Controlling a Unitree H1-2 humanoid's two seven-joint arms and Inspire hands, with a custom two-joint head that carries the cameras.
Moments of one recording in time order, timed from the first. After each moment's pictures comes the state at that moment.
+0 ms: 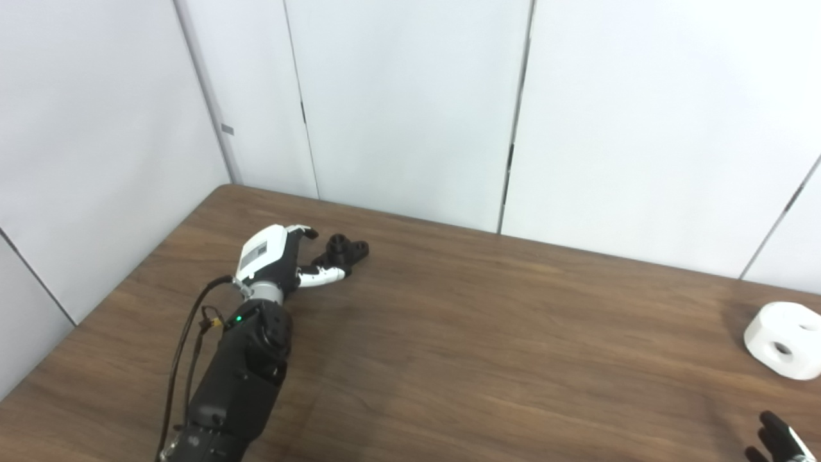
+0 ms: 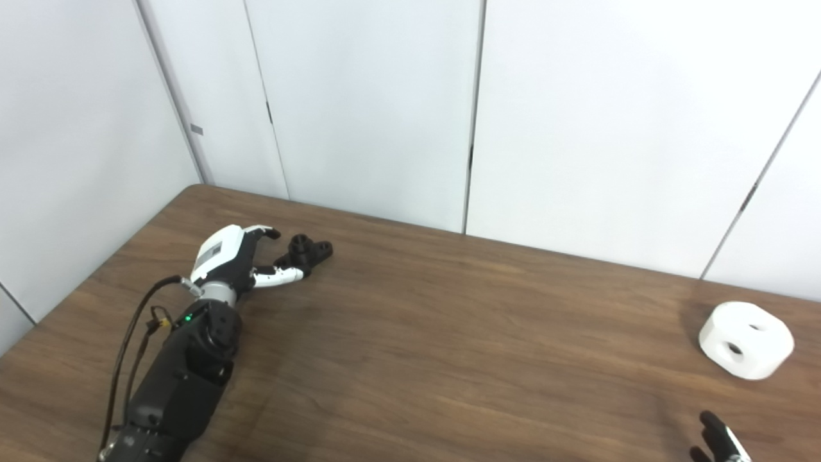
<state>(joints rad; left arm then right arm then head) -0.34 0.37 0.09 0.13 0.76 0.47 -0.07 0.27 -0.22 -0.10 -0.18 0.23 -0.22 0.26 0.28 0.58</state>
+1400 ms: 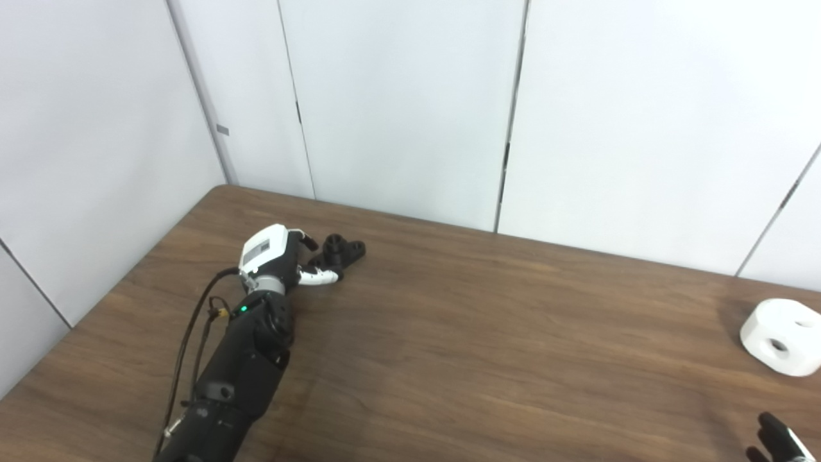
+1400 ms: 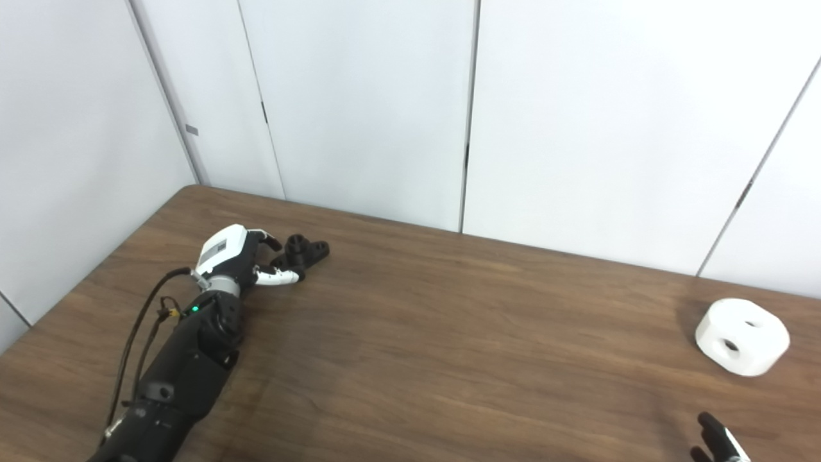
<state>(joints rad) -0.41 0.39 0.03 0.32 0.75 0.46 -0.01 0.28 -0.21 -0.10 -0.19 0.24 -0.23 0.25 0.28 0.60</state>
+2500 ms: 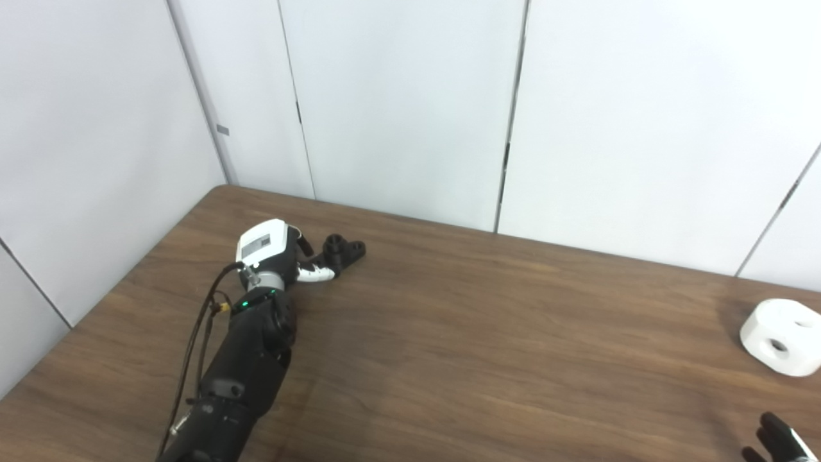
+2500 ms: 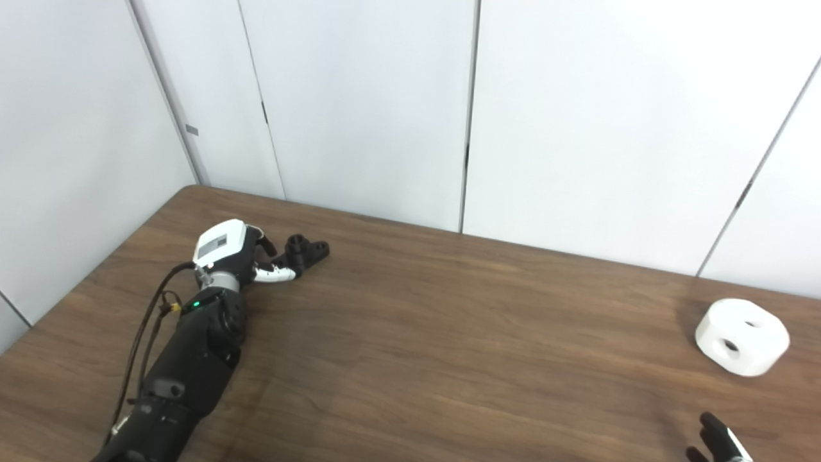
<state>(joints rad) -0.43 0.38 0.05 0.34 0.90 0.46 -0.04 0.28 -0.22 -0.10 -0.19 0.25 -0.22 0.25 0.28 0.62</state>
